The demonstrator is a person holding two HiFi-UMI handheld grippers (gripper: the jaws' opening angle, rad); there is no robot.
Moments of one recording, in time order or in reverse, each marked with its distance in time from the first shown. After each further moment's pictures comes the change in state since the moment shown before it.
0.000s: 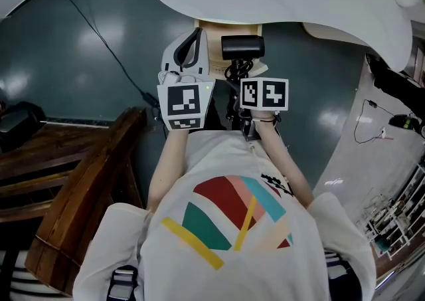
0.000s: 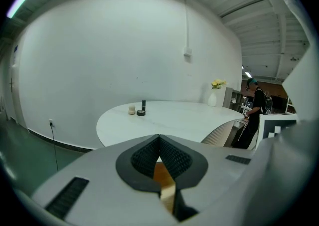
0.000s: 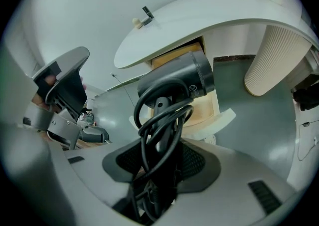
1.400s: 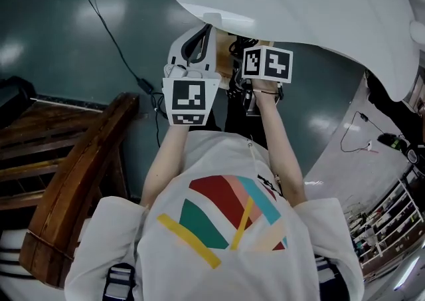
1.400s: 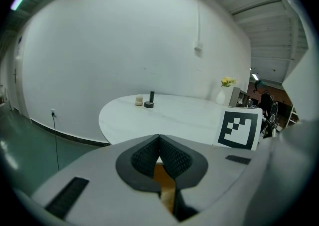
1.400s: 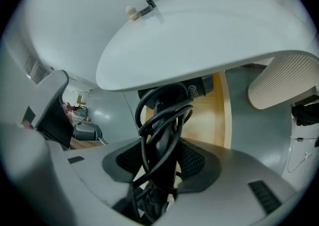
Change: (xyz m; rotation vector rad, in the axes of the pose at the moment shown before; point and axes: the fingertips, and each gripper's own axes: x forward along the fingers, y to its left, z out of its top) left arm 0.040 0.056 -0.035 -0.081 0.066 0.027; right arm 0.069 0.009 0.101 -0.064 0.065 -0.077
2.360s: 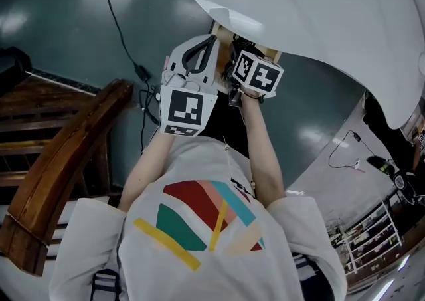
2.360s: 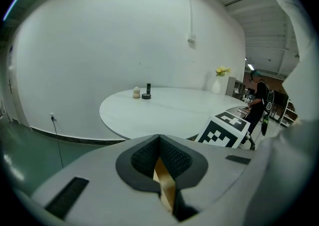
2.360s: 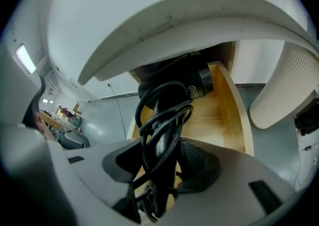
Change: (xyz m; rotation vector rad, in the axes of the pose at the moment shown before) left arm -0.010 -0.006 -0.028 0.088 0.067 -0.018; right arm 0.047 -0.014 0.036 -0.055 -0.305 -0.042
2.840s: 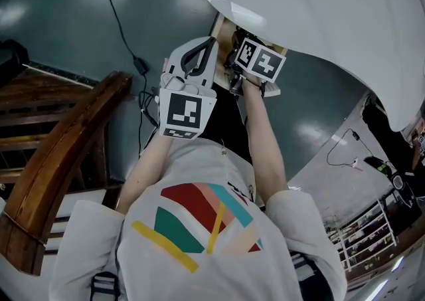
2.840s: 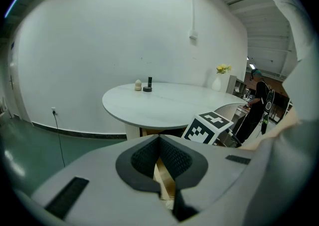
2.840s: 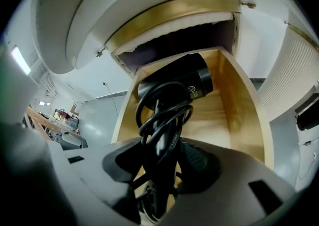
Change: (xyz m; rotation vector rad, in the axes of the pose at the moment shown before) left arm -0.007 -0.007 -0.021 -0.025 0.032 0.006; right arm 0.027 -0.014 0.000 0.024 0.022 -0.021
